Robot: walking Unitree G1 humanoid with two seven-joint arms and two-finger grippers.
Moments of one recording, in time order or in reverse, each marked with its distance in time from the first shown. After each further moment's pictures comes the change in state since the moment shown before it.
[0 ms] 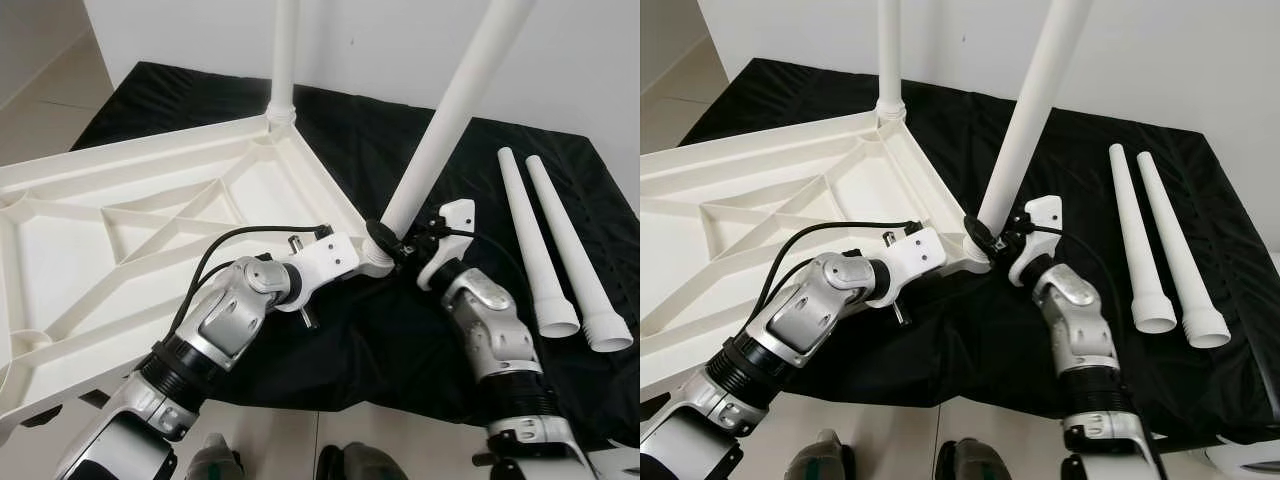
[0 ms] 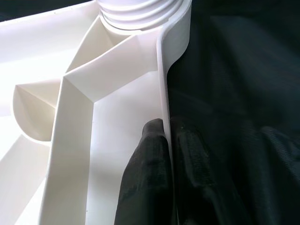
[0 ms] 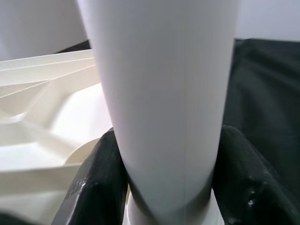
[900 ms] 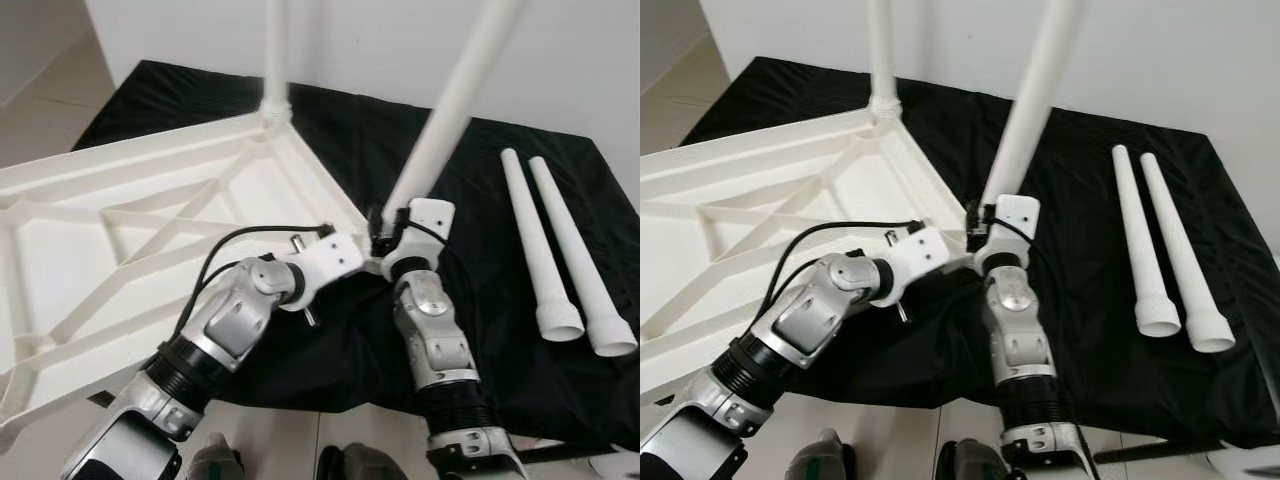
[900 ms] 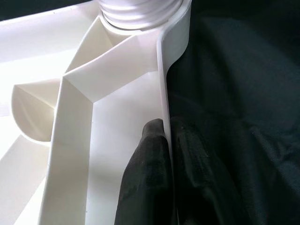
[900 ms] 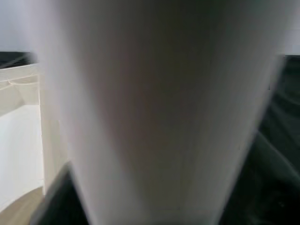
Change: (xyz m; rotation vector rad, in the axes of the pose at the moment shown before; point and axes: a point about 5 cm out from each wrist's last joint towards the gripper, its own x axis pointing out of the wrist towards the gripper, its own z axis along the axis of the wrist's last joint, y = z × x) left arm 0.004 -0.003 0.005 0.006 -0.010 0.002; right arm 0.004 0.008 0.001 -0.045 -0.033 -0.526
